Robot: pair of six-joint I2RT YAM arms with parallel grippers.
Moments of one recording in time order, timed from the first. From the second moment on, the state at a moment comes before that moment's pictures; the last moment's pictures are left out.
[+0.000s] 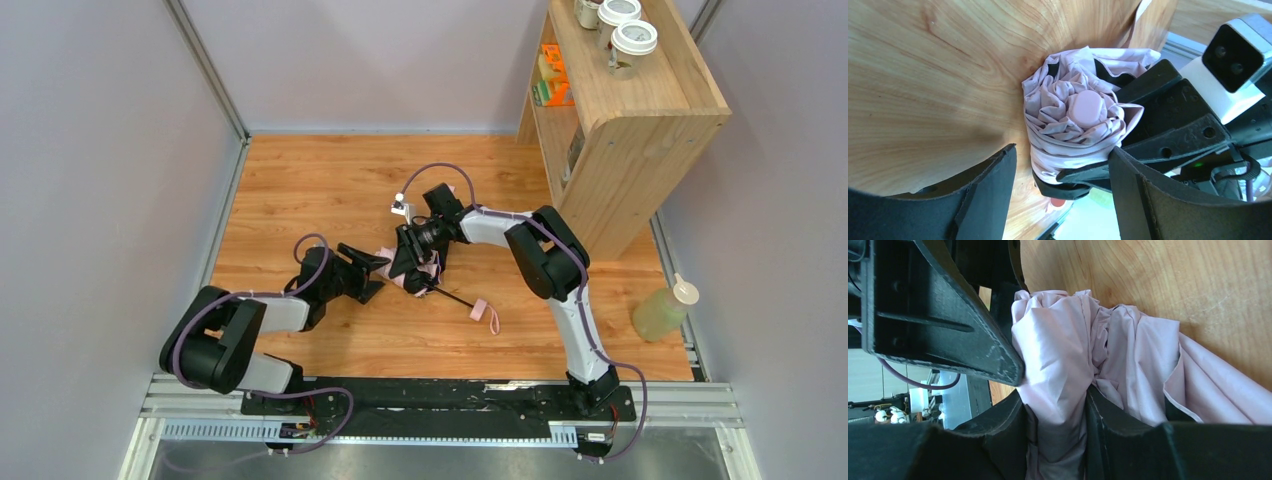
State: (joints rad) left arm -0.31 1.39 0.27 0.55 0.28 -1.48; right arm 0.64 2.27 1.49 -0.16 -1.01 0.22
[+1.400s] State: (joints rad) left arm -0.35 1.53 0.45 0.39 0.22 -1.40; right arm 0.88 1.76 1.11 -0.18 -0.19 0.03
